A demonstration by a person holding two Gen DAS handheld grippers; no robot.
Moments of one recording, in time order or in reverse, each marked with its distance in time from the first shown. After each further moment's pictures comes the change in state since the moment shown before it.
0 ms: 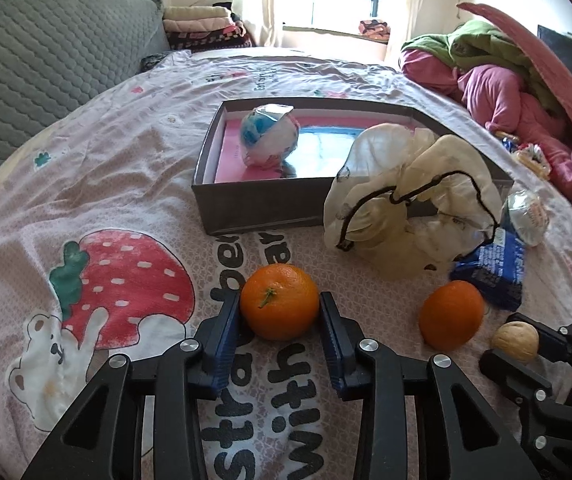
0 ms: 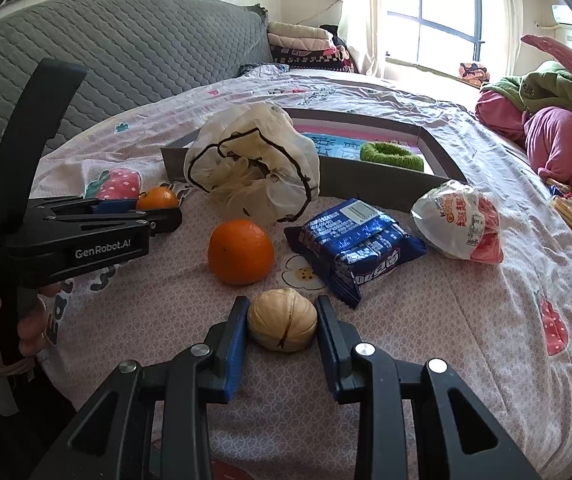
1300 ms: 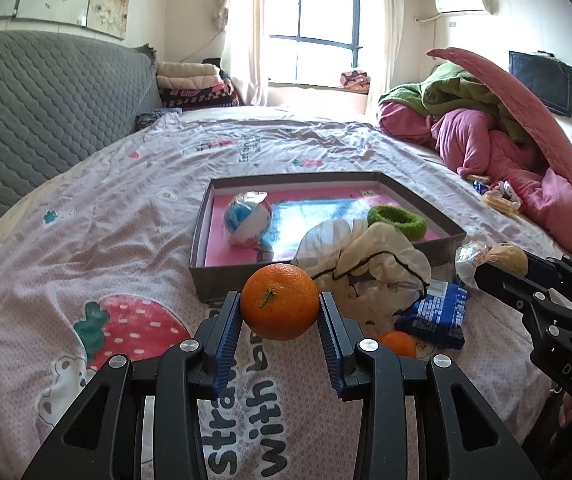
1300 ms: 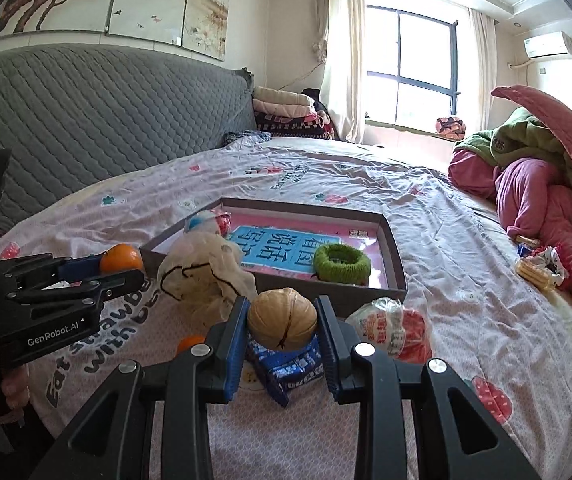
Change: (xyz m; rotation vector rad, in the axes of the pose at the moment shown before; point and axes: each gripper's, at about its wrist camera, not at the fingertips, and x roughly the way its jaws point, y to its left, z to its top) left arm -0.058 -0.017 0.010 0.042 -0.223 -0.034; right arm -0.042 -0.030 0.042 0.002 -0.249 -0.060
